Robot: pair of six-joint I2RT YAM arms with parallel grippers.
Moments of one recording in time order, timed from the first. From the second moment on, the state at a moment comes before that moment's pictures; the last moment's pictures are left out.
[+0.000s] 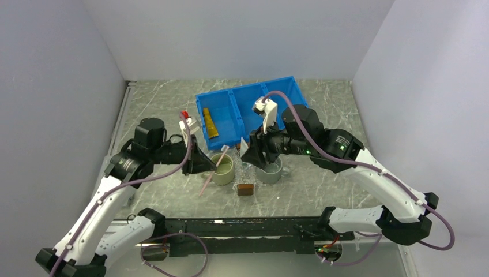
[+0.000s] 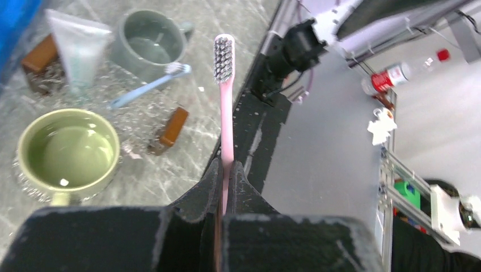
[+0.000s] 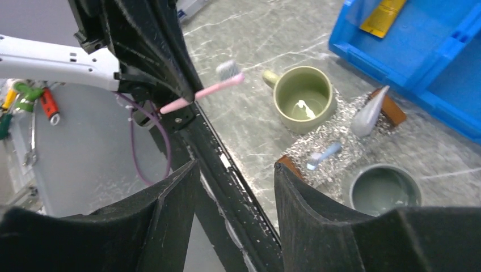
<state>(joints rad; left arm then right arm) -0.43 0.87 1.01 -0.67 0.86 -0.18 0.97 1.14 1.47 -0.82 -0.17 0.28</state>
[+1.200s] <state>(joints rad) -0.61 0.74 0.97 -0.58 1.02 -0.21 0.97 1.25 1.52 -0.71 -0.70 0.17</state>
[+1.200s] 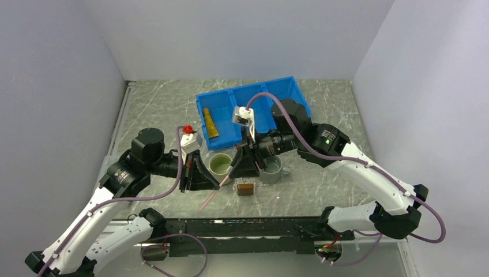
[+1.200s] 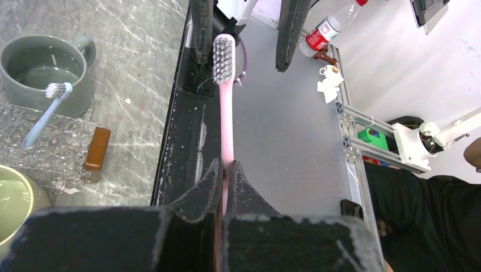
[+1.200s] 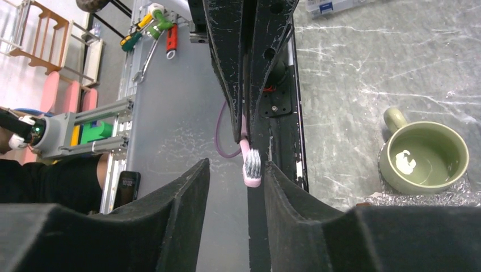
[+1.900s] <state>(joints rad) -0.61 0.75 0.97 -0.58 1.02 -0.21 0.97 1.27 1.52 -0.71 -0.72 0.17</state>
